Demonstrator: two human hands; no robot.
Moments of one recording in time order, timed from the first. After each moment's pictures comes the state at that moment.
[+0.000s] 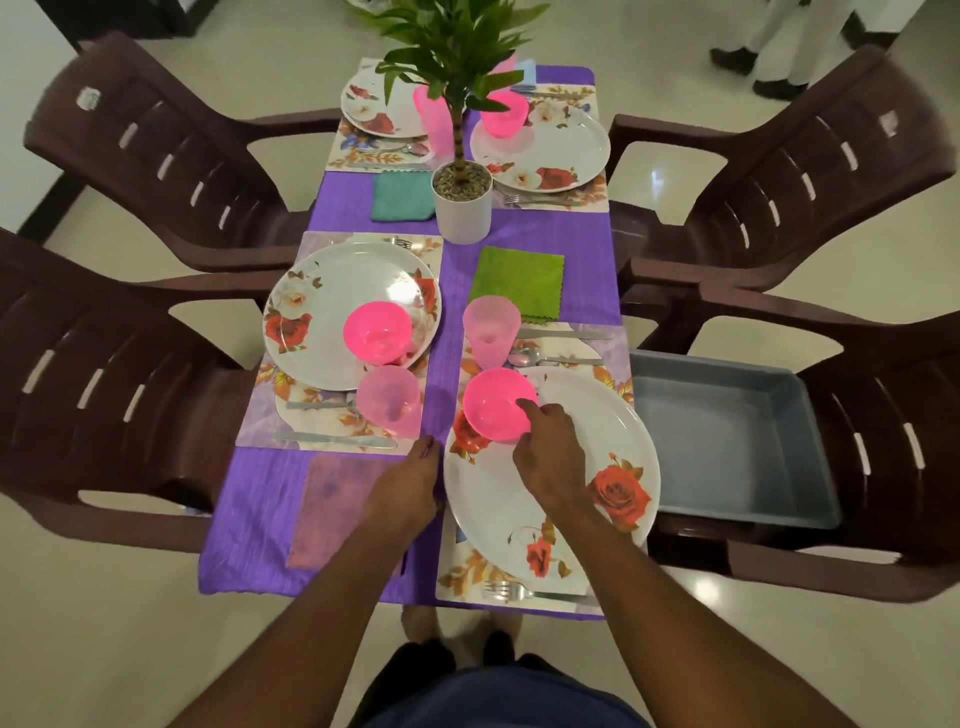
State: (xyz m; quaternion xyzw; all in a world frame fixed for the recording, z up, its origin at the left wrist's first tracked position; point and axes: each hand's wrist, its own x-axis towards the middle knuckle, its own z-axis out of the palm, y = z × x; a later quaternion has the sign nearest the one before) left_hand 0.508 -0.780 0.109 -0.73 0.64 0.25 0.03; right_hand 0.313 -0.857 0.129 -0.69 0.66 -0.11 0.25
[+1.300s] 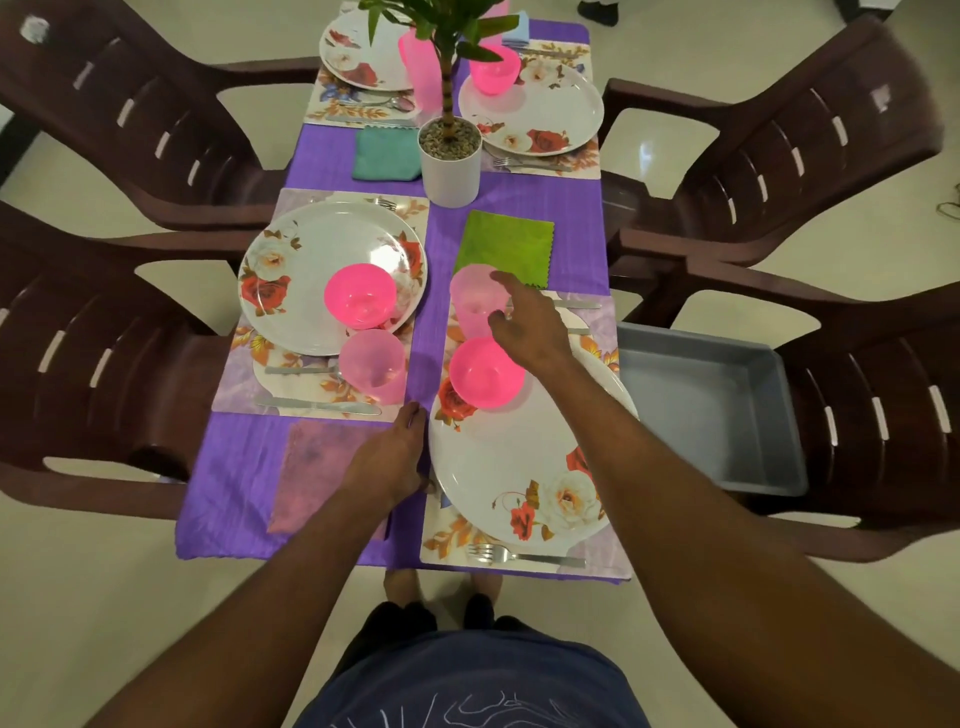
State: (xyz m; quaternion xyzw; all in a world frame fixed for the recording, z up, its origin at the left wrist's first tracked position) left_hand 0.511 -0.781 0.105 -0.71 0.65 0.26 0.08; right_hand 0.333 -0.956 0.181 -0.73 0.58 -0.17 0.30
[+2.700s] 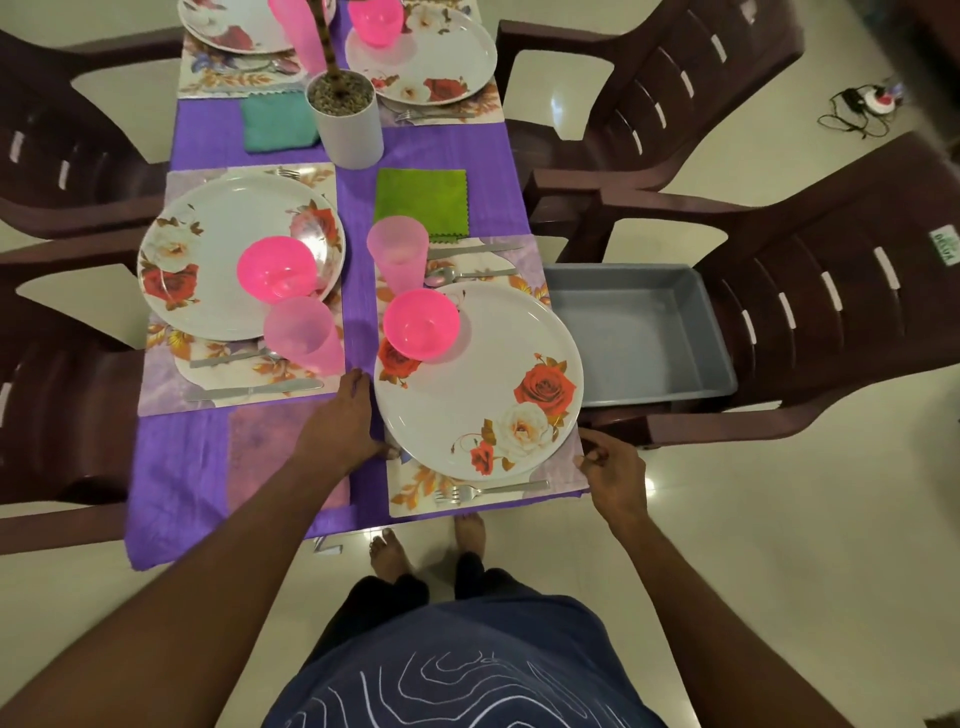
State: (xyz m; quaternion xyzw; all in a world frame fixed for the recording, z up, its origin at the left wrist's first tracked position) left_hand 0.511 -0.777 0.115 -0.68 0.68 0.28 0.06; right_hand 0.150 -0.709 0.096 -0.46 0.78 -0.24 0.35
